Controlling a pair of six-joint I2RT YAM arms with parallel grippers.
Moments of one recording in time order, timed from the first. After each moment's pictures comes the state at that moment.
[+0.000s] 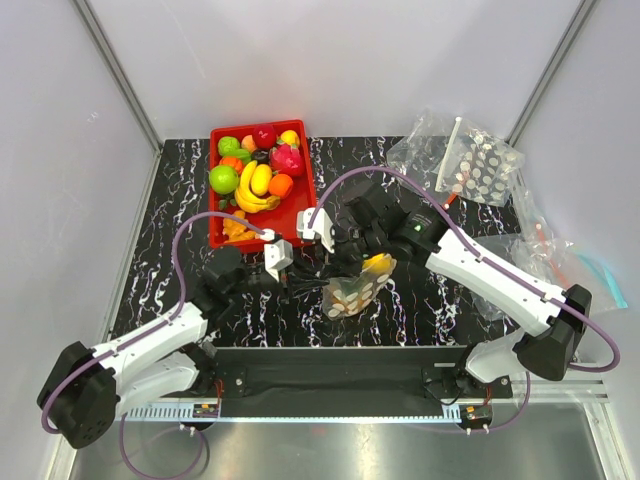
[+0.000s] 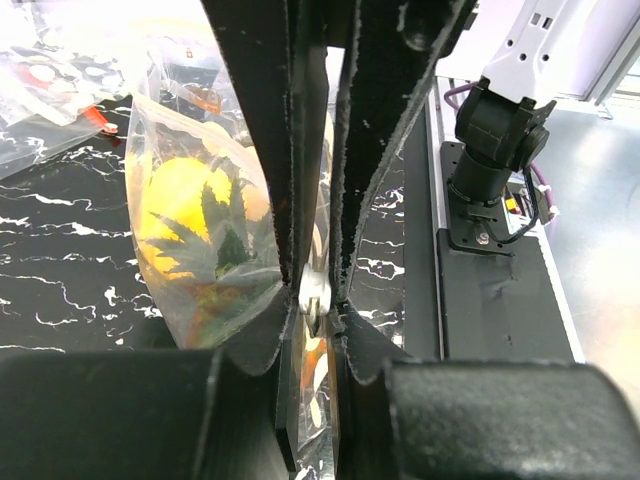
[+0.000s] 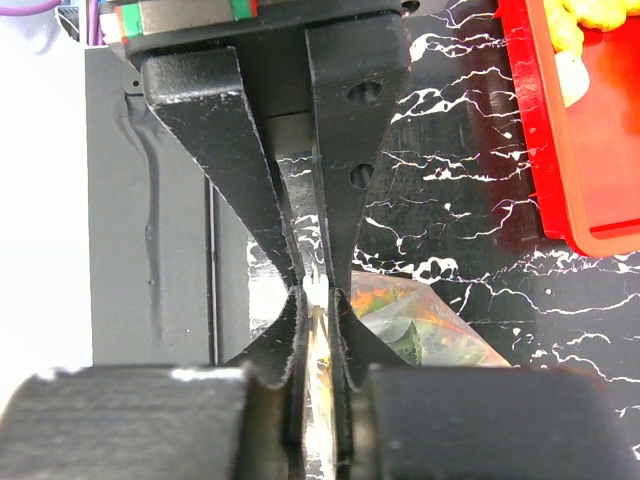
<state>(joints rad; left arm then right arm) -0.67 0.96 0.43 0.55 0.78 -0.08 0.90 1.43 1.45 -0.80 -0.50 -0.42</state>
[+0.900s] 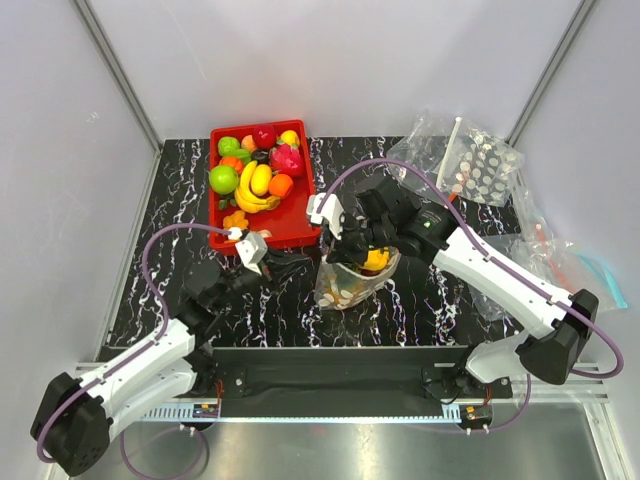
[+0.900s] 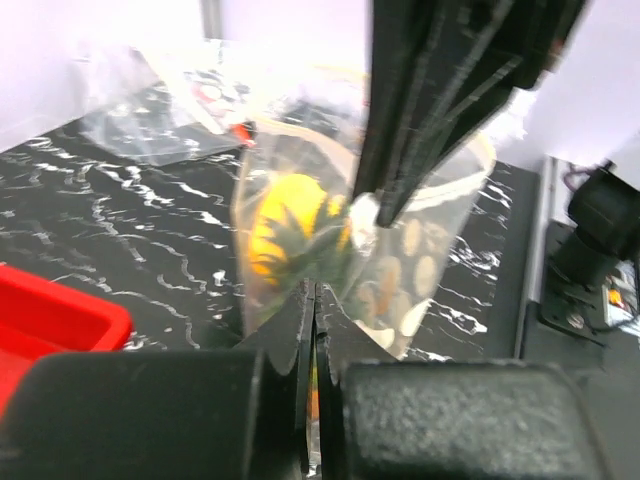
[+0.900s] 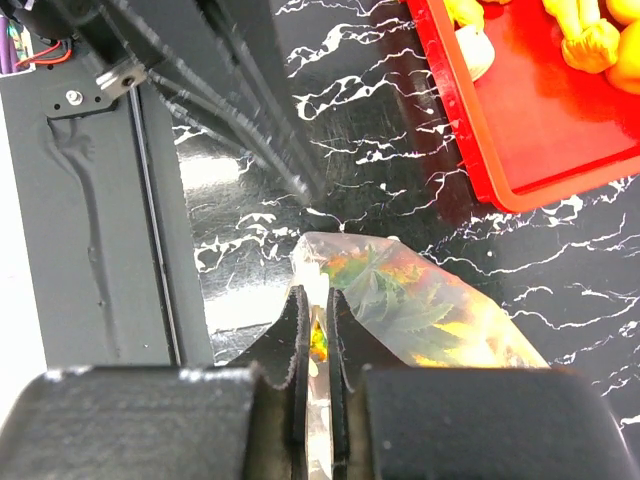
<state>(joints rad) -0.62 0.79 0.33 0.59 0.50 -0.16 0.84 1.40 1.44 -0.75 -0.41 -0.39</state>
